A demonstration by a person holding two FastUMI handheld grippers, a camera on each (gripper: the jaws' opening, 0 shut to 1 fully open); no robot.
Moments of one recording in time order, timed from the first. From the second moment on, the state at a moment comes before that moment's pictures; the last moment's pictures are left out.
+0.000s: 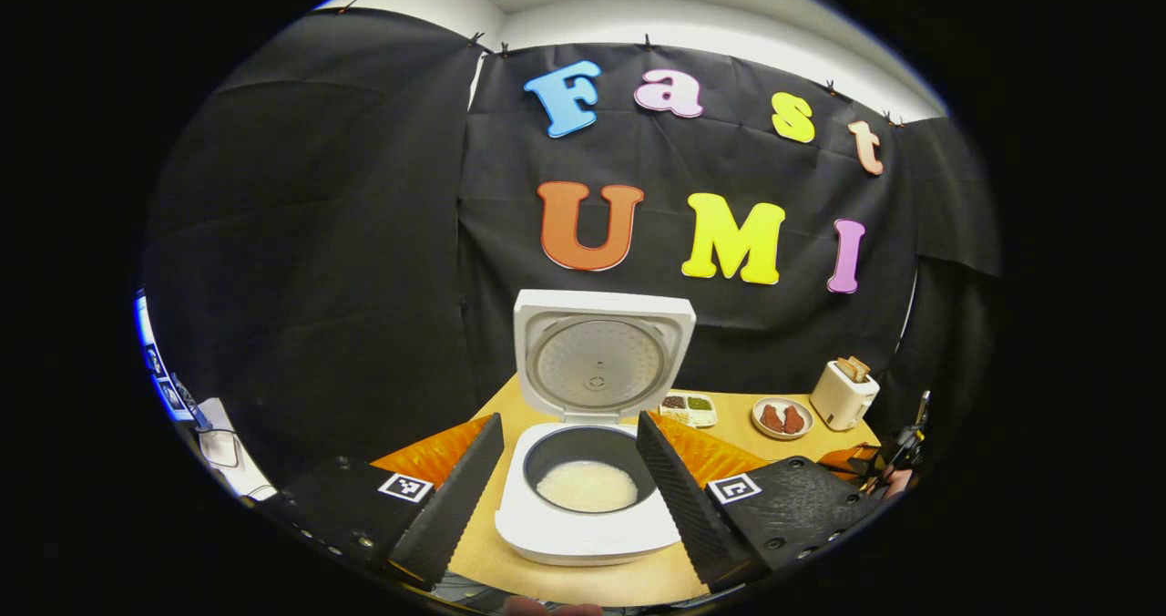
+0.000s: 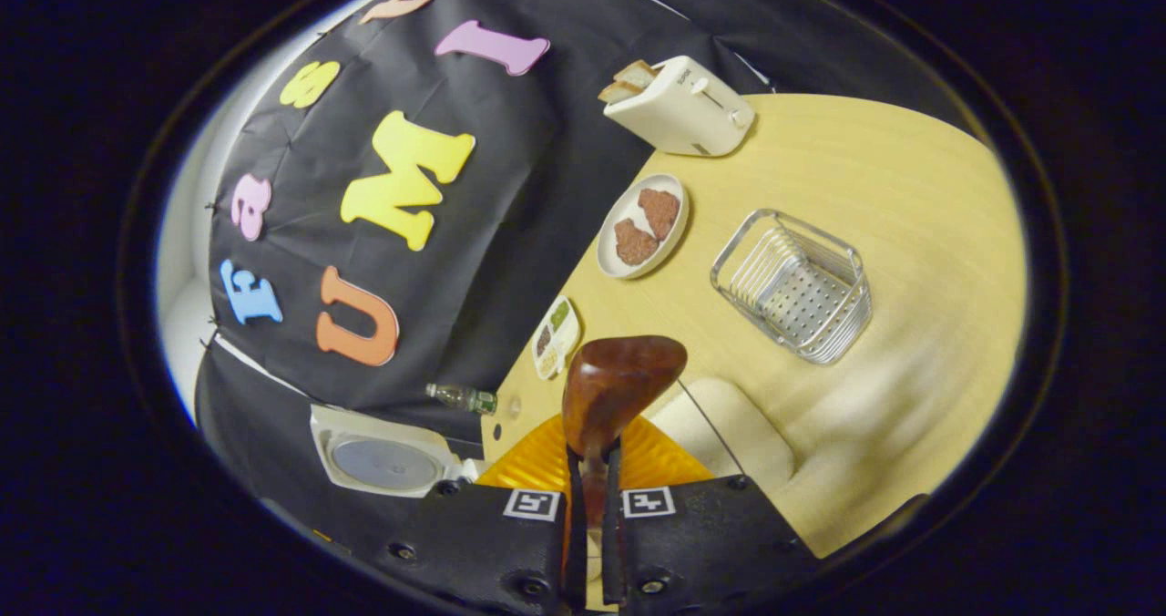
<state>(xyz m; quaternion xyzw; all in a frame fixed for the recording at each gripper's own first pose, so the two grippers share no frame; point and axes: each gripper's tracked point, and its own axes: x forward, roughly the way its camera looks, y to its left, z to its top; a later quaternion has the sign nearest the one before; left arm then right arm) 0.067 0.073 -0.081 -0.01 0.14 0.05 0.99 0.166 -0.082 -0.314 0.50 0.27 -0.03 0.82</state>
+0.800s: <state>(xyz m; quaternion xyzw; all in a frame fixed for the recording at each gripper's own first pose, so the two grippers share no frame) 0.043 0.101 -0.071 -0.01 0.10 0.10 0.99 0.217 0.084 -0.171 0.46 0.27 0.13 0.84</state>
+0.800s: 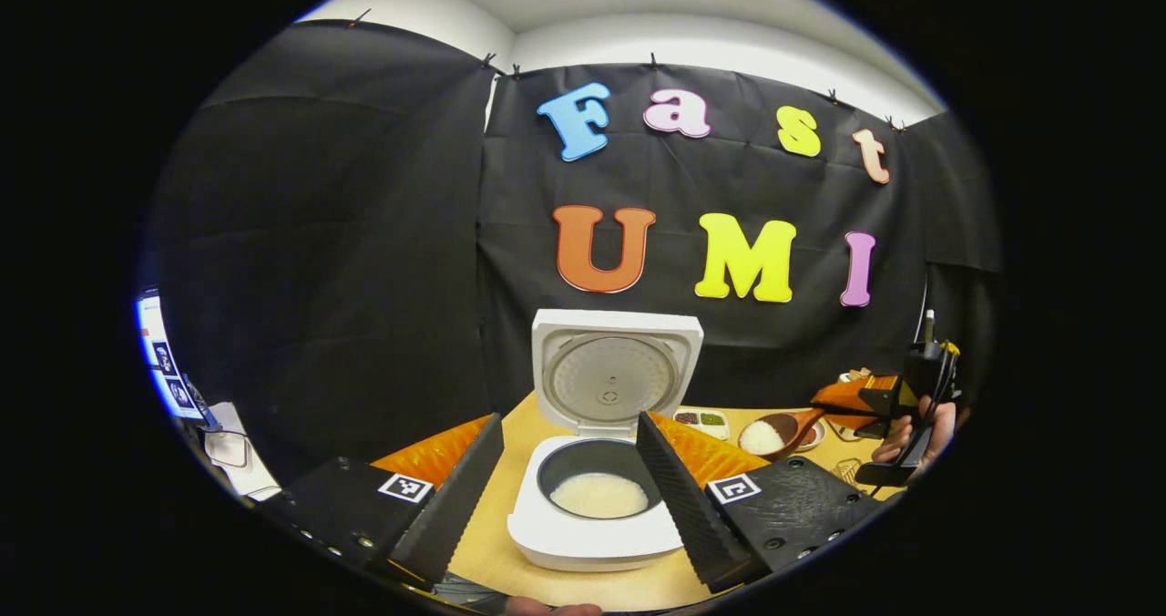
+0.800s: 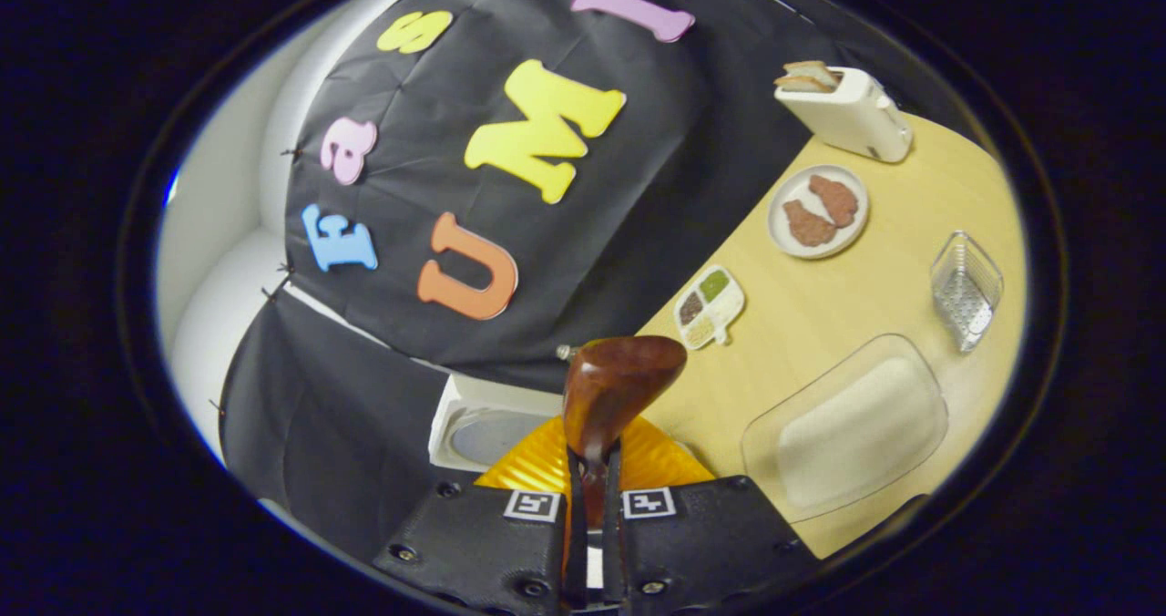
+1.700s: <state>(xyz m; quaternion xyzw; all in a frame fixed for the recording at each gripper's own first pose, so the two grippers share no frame) 0.012 0.182 -0.104 -0.05 0.13 0.13 0.98 0.251 0.271 -0.211 0.11 0.28 0.19 0.94</state>
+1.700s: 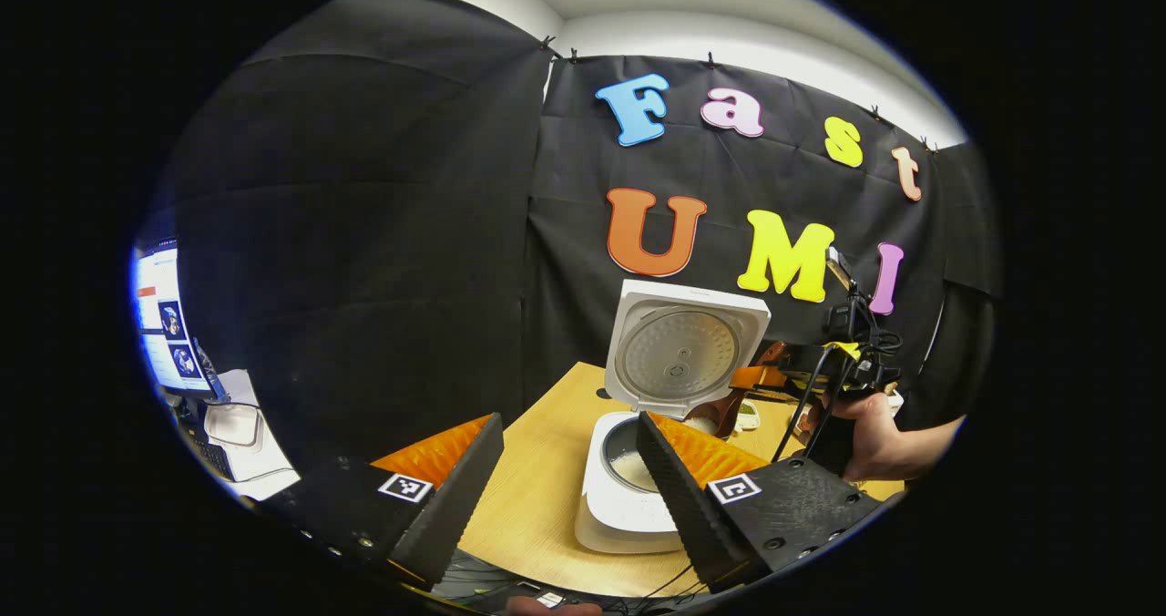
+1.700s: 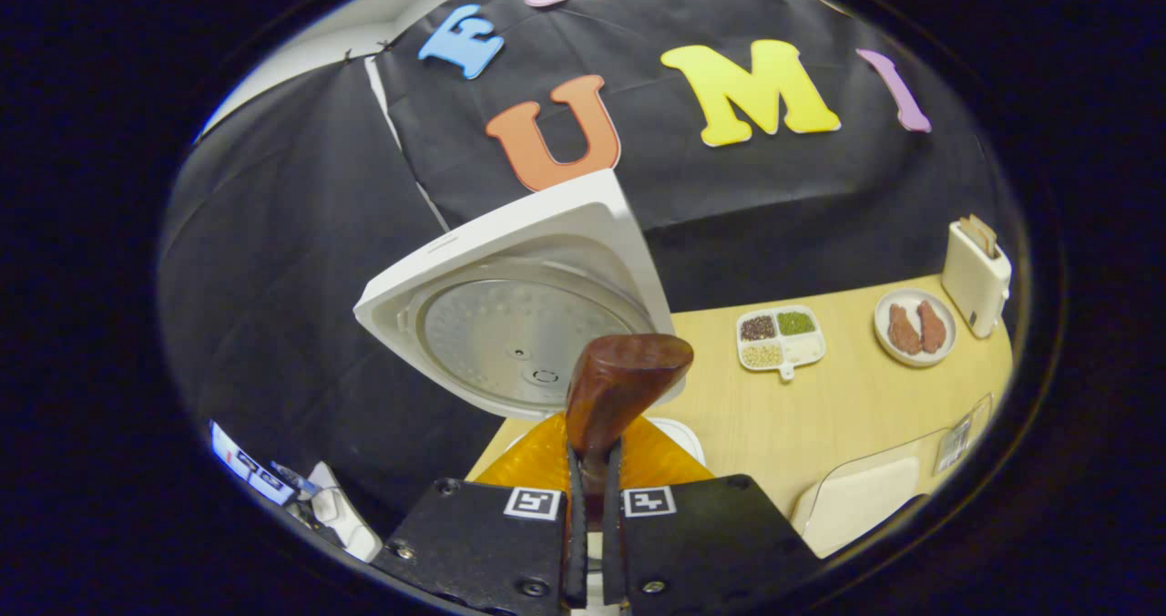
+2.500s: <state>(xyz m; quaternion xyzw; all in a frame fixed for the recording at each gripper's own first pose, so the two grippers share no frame) 0.016 0.201 -0.103 -0.08 0.10 0.13 0.98 0.219 0.328 -0.149 -0.21 0.08 0.26 0.94</state>
